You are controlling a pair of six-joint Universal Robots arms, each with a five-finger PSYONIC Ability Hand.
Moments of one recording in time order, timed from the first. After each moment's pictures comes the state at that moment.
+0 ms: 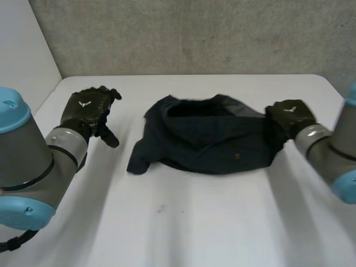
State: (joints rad) left arm 4.31 -1.83 -1.63 3.34 -1.61 3.24; right arm 1.79 -1.11 1.47 -0.09 1.42 2.70; left_hand 0.33 0.29 0.31 0.29 0.11; right_hand 0.99 1.17 1.13 1.19 0.94
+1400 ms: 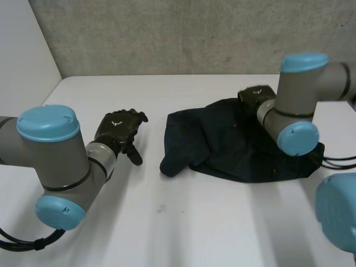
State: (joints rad) left arm 4.23 -2.04 -1.52 3.34 -1.59 3.23; right arm 1.97 -0.52 0.42 0.41 1.57 2.83; left_hand 0.33 0.29 0.31 0.30 0.11; right_hand 0.97 1.17 1.18 1.19 0.95
